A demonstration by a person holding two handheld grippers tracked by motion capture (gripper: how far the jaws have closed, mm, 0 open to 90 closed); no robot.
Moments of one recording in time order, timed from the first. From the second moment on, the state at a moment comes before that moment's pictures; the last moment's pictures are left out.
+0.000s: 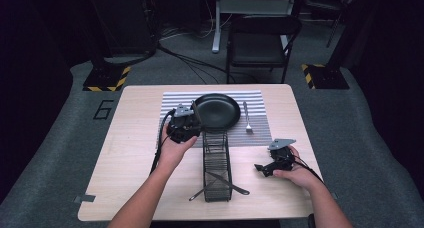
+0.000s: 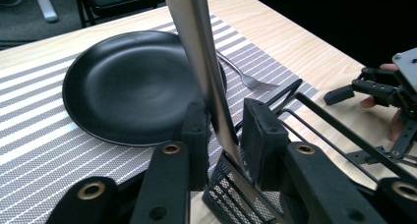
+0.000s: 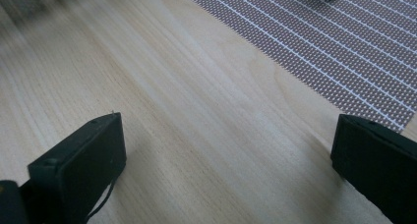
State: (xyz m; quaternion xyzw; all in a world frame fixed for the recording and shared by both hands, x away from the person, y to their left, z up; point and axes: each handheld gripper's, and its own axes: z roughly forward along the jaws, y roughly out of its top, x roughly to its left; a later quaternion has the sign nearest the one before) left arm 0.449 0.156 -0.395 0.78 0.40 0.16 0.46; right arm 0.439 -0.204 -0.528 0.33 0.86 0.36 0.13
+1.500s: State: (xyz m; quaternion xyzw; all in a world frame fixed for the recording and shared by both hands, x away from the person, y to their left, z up) left arm 0.434 0.145 -0.345 0.79 0.34 0.16 0.48; right arm 0.440 -0.204 -0.528 0.32 0.86 0.36 0.14
